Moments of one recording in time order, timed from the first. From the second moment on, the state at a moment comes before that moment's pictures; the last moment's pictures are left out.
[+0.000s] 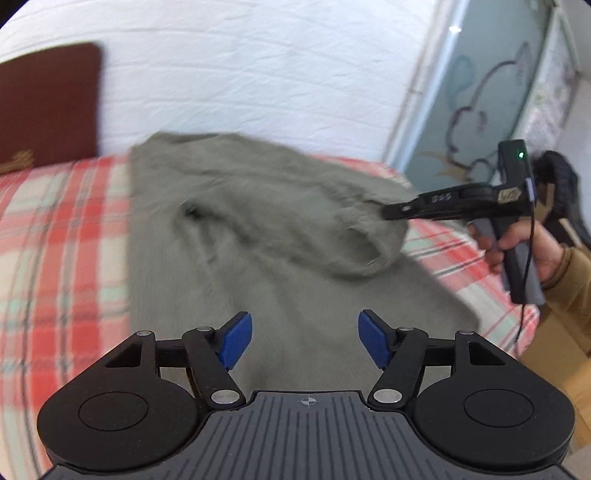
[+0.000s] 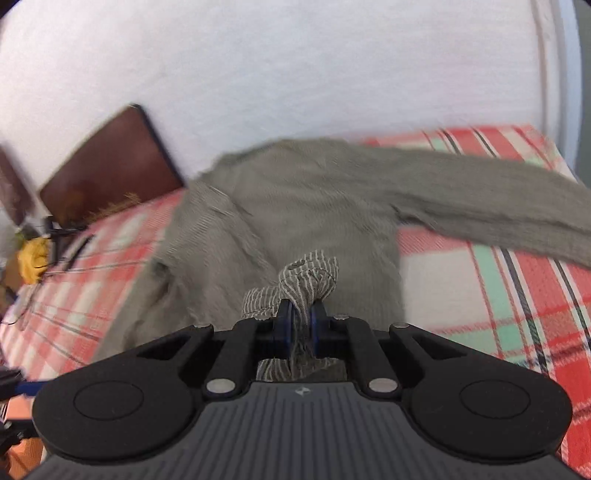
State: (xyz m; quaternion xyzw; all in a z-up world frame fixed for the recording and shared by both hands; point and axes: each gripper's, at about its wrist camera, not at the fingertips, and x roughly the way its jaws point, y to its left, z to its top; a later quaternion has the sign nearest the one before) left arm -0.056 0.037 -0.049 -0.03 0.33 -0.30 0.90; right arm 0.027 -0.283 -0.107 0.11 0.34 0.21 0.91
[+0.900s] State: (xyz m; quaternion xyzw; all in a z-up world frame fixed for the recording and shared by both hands) left arm -0.051 0.050 -0.033 -0.12 0.22 -0.24 0.94; right arm 0.009 -0.274 -0.084 0.24 0.28 0.34 0.87
